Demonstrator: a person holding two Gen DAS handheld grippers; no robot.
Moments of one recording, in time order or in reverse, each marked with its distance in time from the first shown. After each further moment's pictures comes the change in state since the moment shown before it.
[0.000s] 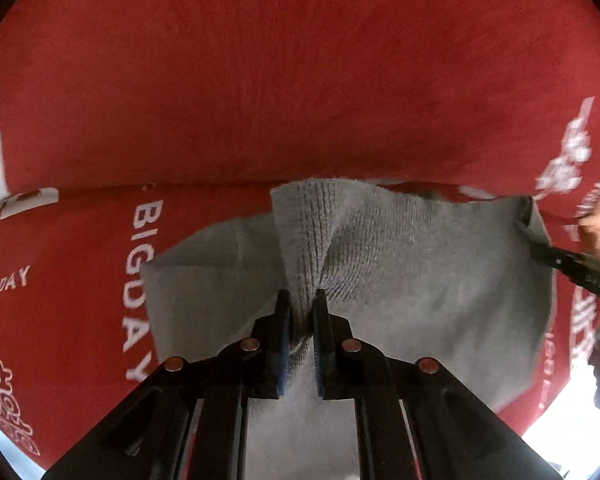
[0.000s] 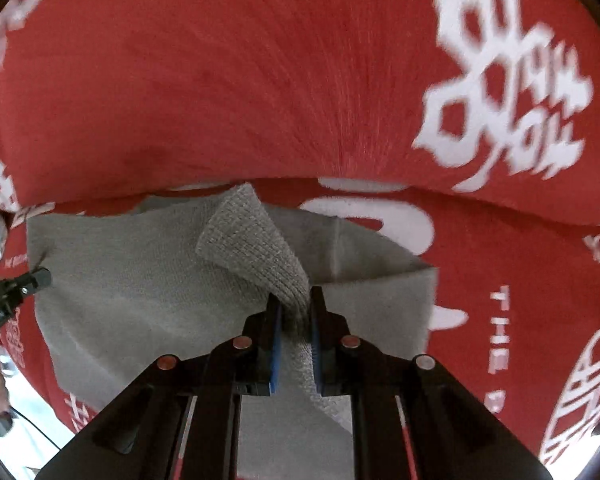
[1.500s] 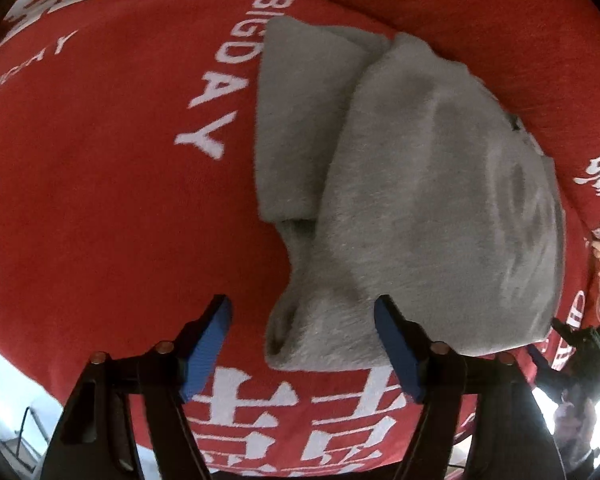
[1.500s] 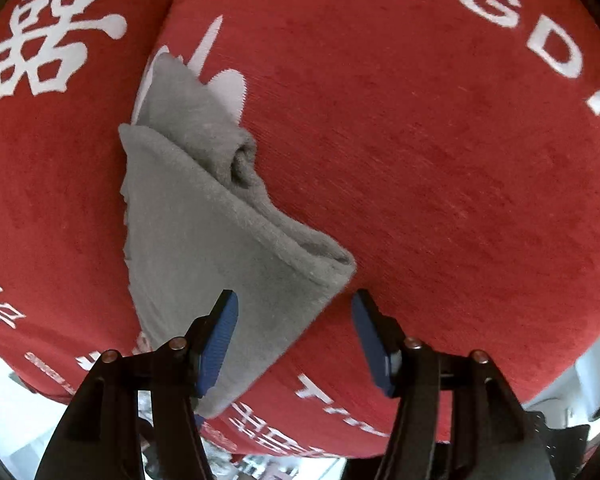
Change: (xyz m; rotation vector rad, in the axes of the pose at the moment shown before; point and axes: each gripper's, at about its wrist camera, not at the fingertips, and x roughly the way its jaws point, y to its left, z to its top) left arm 0.023 0.100 -0.132 -0.300 0.251 -0.055; right arm 0.029 -0.120 -0.233 1.049 0.130 0.444
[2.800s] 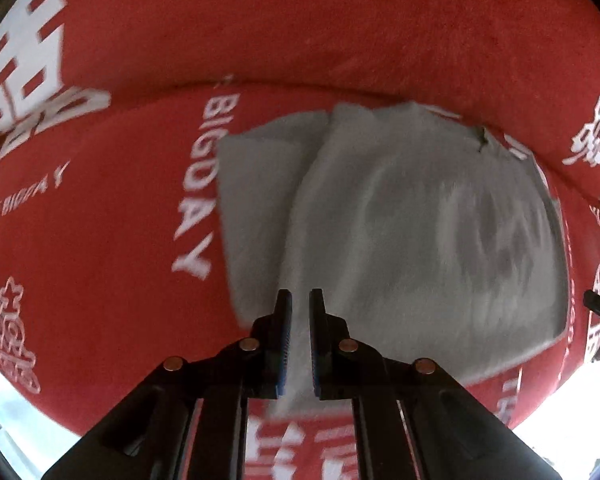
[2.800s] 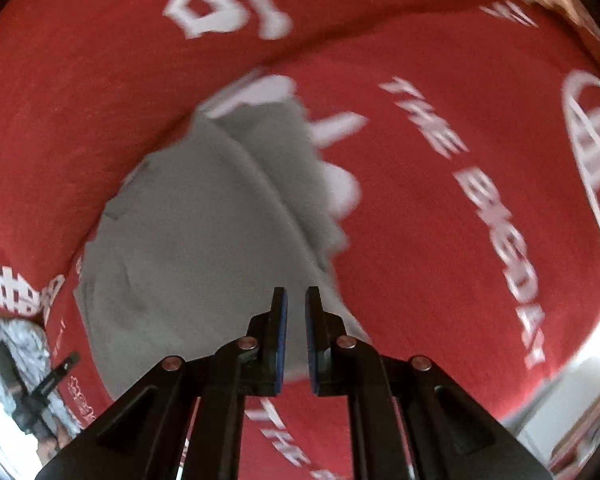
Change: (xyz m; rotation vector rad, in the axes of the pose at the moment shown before) left arm -0.035 -0.064 0.044 0.210 -0.155 0.131; right arm -0.028 0.118 0.002 -0.548 -0.145 -0.324
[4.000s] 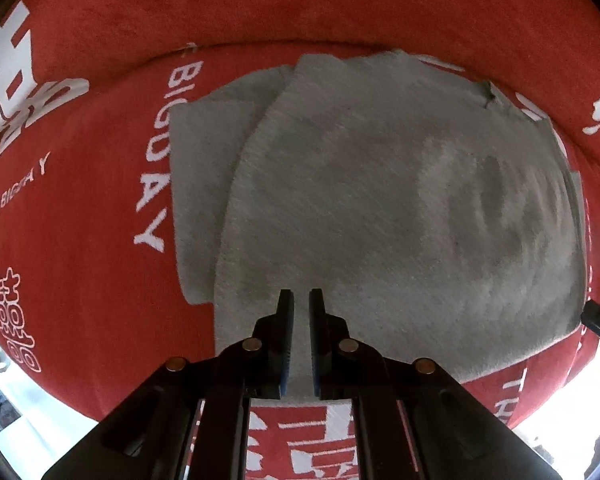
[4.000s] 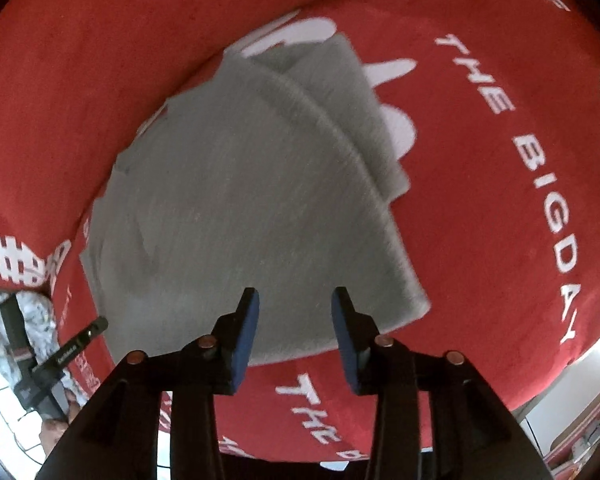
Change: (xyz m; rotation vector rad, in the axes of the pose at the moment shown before) left arm 0.027 -0.036 -0.004 0.018 0.143 0.074; right arm 0.021 0.020 -0.034 -0.009 0.140 0.034
